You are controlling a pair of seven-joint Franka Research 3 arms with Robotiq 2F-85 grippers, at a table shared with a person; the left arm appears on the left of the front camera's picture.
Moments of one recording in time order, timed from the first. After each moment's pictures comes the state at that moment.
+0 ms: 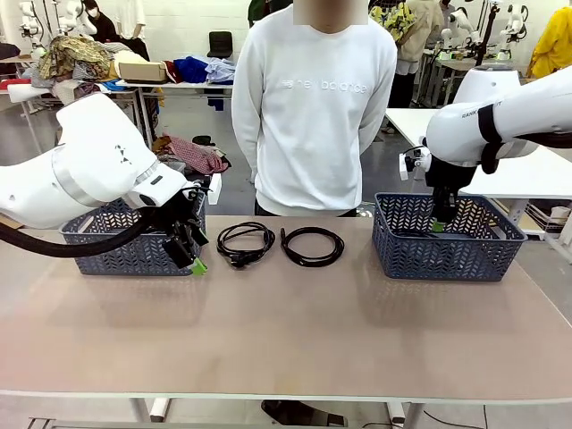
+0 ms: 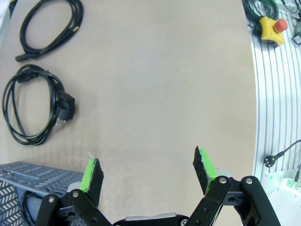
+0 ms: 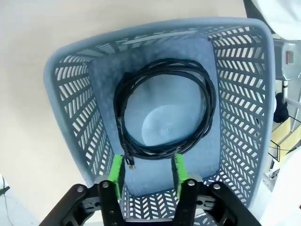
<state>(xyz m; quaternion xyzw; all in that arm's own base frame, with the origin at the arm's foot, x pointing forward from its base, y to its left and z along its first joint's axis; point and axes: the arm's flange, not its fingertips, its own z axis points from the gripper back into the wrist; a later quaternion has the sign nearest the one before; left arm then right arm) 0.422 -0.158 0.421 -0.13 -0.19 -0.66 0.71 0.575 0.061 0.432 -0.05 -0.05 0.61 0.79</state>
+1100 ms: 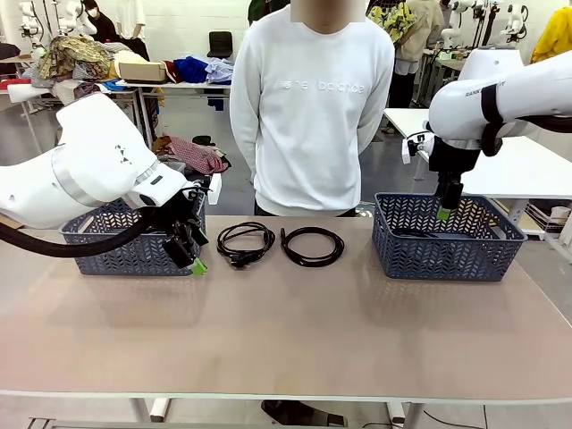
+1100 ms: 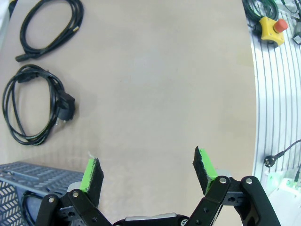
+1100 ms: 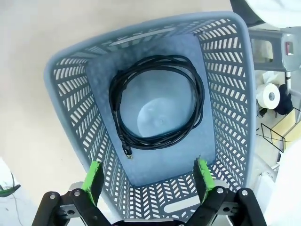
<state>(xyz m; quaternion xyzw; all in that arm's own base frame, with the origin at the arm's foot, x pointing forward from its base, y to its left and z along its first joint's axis) 0.422 -0.158 0.421 -0.13 -0.19 -0.66 0.71 0.589 0.058 0.460 -0.04 -0.04 0.59 0.81</state>
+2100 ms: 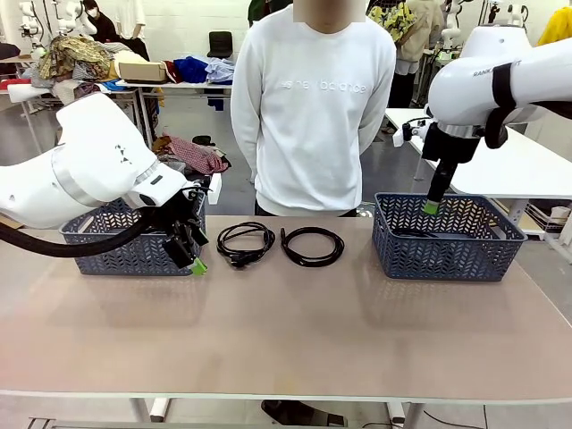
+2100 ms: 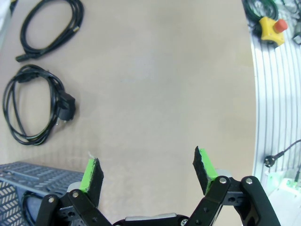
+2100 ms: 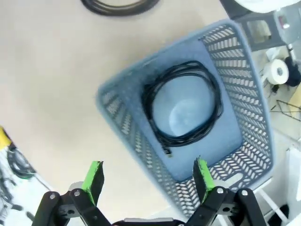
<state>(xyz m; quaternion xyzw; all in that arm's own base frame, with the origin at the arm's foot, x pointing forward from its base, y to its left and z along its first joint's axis) 0.422 -0.158 0.421 -0.13 -0.19 -0.66 0.71 0.537 0.094 0.498 -0.01 -0.06 0.48 0.88</state>
